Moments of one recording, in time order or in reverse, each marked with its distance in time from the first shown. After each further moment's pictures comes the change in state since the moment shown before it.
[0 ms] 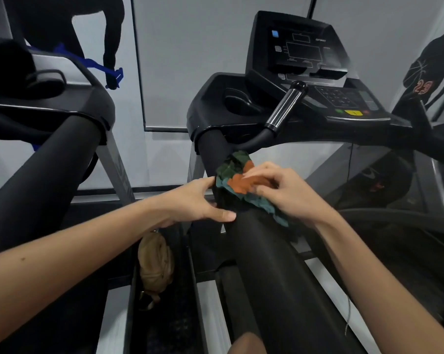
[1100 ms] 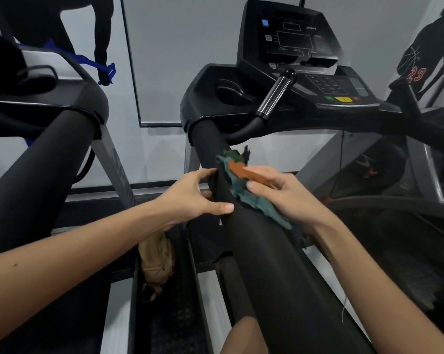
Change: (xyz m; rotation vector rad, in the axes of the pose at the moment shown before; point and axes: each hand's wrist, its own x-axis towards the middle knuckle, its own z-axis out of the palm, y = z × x) left_hand -0.020 0.004 0.026 -0.125 0.171 0.042; right_hand -0.039 -0.003 0.009 0.337 0.028 0.165
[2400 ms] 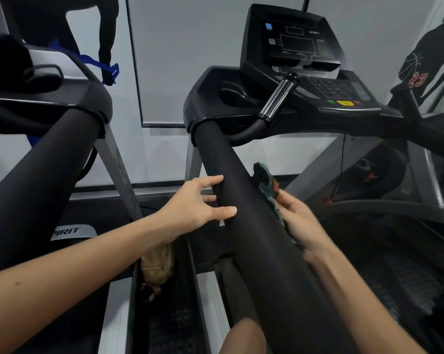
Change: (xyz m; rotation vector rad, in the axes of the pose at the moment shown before) left_hand -0.009 -0.016 0.006 -0.068 0.059 0.016; right_hand -0.026 0.035 0.012 0.555 0.149 0.170
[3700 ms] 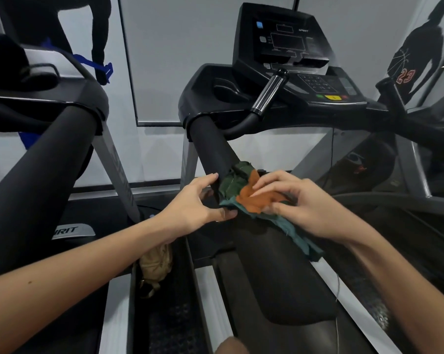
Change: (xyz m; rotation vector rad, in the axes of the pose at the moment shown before) left_hand -0.017 -0.011 0.013 0.039 -0.022 0.091; right_hand -0.039 -0.056 0.003 -0.908 -0.290 -0.312
